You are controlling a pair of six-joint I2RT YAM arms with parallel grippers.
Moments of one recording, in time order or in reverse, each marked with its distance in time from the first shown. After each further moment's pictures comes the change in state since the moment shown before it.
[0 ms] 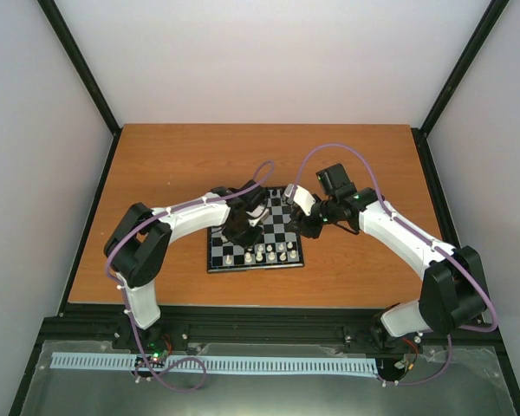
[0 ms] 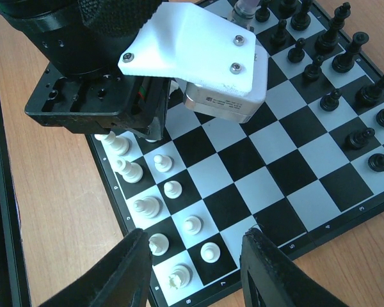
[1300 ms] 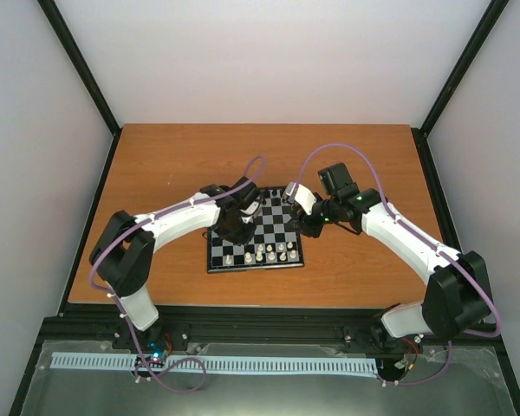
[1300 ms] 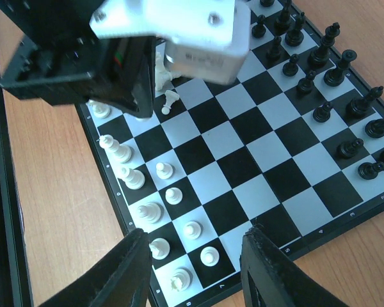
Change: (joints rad) left arm 0.014 -0.126 -0.016 -0.055 -0.075 -0.028; right arm 0.003 -0.032 0.000 0.005 0.000 0.009
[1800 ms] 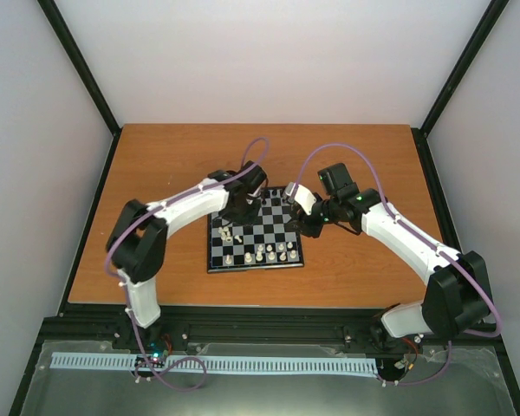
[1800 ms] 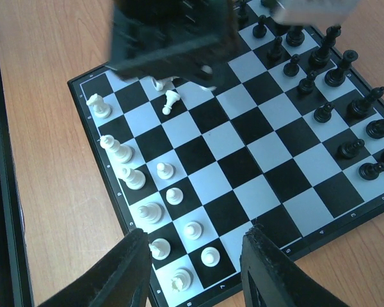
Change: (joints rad) left arm 0.040 0.204 0.216 0.000 -0.180 -0.078; right arm 0.002 0.000 0.000 0.000 0.000 0.000
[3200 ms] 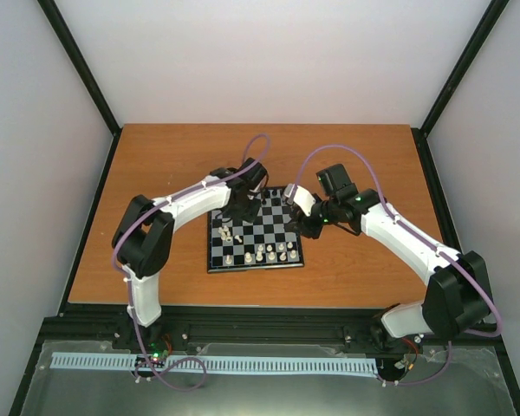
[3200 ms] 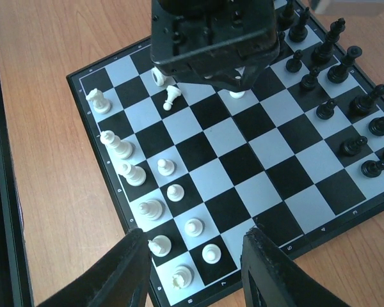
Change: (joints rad) left arm 0.016 -0.012 -0.002 0.052 0.006 0.021; right arm 0.011 -0.001 0.000 -0.013 0.021 -0.004
